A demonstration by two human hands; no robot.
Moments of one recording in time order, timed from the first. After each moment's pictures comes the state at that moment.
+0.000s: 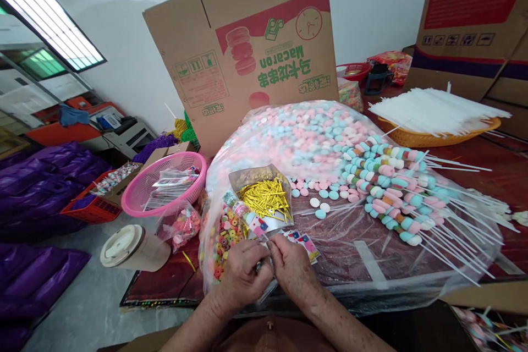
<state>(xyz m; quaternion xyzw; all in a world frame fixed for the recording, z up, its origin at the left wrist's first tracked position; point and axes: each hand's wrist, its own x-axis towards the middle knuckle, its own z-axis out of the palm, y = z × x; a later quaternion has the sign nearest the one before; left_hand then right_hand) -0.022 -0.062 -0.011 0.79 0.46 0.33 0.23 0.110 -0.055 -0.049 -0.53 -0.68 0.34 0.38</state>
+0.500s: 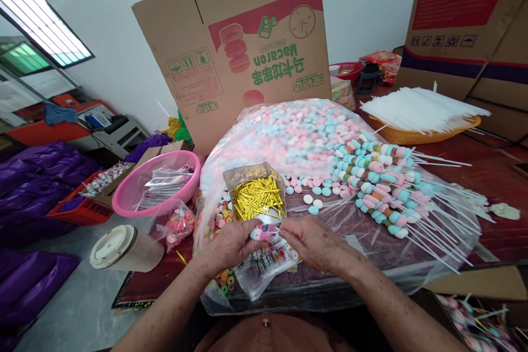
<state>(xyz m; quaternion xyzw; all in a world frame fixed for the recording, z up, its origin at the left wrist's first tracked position) -0.037 -0.016 0.012 0.87 0.45 0.01 0.17 0.177 -0.030 0.005 -0.41 -0.84 0.28 0.21</state>
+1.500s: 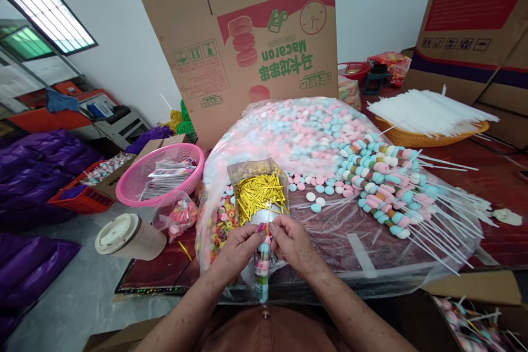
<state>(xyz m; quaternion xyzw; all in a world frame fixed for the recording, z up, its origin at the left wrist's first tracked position) -0.020 -0.046 -0.015 0.53 0.52 0.34 0.58 0.123 -0.041 -0.036 -0.46 -0.49 0.60 0.44</state>
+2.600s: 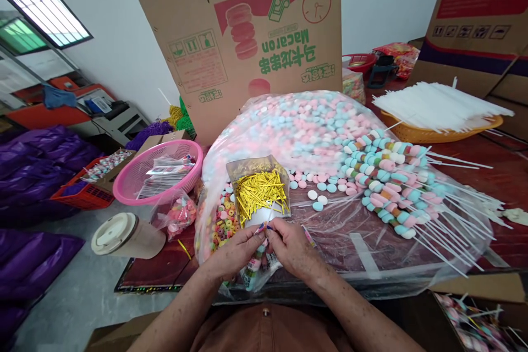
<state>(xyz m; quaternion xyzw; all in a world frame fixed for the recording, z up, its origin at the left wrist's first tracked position) -0.026 -0.041 -0.009 0.53 0.46 0.26 0.66 0.123 -0.040 -0.035 -0.47 -0.65 0.47 0.37</state>
